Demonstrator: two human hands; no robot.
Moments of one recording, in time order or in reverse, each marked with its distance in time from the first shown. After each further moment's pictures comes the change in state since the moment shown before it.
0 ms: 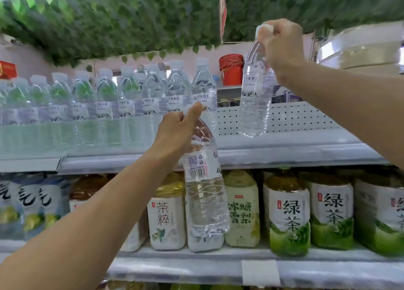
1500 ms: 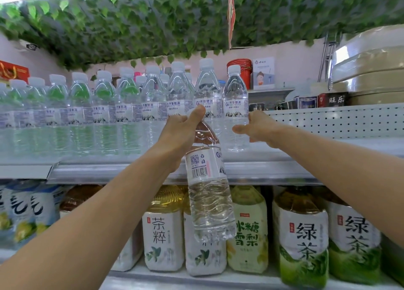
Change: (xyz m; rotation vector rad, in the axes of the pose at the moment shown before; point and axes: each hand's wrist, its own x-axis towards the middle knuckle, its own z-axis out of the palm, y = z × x) left_hand 0.040 -0.010 0.011 -0.070 0.036 -0.129; right_hand -0.041 0.122 0.050 -0.349 -0.652 0.442
